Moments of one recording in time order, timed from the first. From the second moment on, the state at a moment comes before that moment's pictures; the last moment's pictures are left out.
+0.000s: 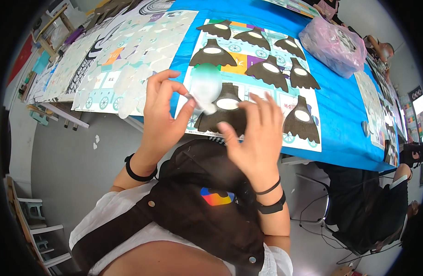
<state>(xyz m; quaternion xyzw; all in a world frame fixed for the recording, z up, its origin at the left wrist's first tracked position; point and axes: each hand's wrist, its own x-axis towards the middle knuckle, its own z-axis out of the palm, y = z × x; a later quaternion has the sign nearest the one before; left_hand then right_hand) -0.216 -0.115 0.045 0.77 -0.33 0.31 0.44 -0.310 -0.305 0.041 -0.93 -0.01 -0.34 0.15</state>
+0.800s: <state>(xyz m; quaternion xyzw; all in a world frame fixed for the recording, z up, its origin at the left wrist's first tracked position) -0.230 -0.130 0.022 0.74 -0.29 0.10 0.59 -0.304 -0.307 0.038 -0.91 -0.05 -0.37 0.17</state>
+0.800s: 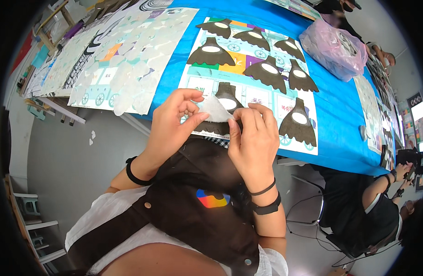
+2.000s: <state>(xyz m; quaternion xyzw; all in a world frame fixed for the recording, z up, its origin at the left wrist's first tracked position) -0.192 -0.167 0.008 0.87 -0.29 0.19 0.35 -0.252 -0.345 0.014 -0.95 0.04 -0.22 0.21</state>
